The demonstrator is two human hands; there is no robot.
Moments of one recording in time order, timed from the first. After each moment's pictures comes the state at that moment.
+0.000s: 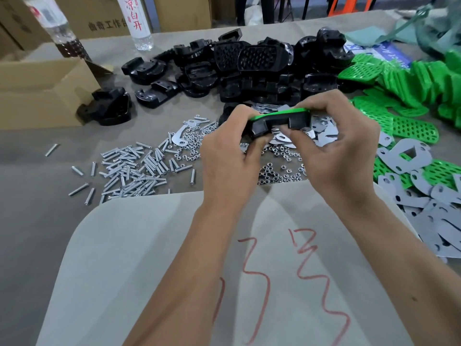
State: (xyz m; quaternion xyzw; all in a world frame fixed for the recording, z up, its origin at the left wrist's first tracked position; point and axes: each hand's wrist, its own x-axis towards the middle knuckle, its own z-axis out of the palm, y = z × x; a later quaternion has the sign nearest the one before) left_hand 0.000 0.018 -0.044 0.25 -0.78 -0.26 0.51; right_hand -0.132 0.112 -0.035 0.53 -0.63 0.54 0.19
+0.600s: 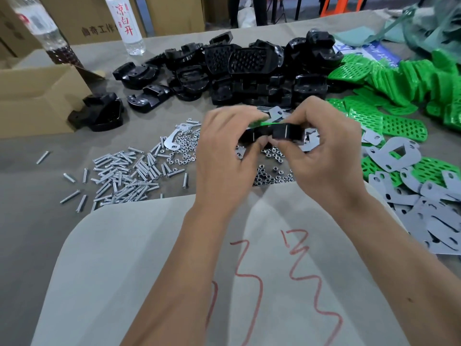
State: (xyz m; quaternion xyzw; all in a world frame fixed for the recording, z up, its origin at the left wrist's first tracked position) left_hand 0.000 0.013 -0.039 0.19 -0.83 -0.19 0.48; right_hand -0.133 0.114 -0.032 0.57 -0.62 0.52 0.14
